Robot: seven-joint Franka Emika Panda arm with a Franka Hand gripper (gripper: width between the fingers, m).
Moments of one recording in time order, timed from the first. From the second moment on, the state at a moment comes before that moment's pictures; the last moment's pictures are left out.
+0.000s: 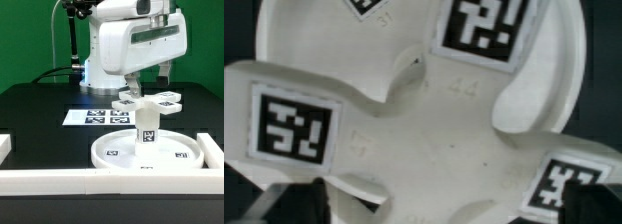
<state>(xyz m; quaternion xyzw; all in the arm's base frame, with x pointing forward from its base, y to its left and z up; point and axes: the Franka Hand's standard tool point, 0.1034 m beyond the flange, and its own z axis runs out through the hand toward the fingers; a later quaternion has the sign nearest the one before) 0.562 0.040 0.120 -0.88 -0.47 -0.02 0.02</state>
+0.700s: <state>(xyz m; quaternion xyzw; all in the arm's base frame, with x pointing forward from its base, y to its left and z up) 0.561 0.034 0.109 -0.78 -0.63 -0.01 -0.01</state>
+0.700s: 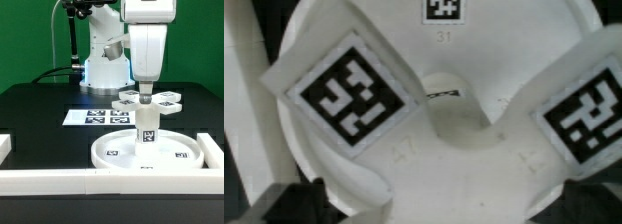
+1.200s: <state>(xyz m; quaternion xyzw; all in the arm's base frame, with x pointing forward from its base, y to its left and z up) 0.559 0.039 0.105 -0.80 -0.61 0.00 -0.01</state>
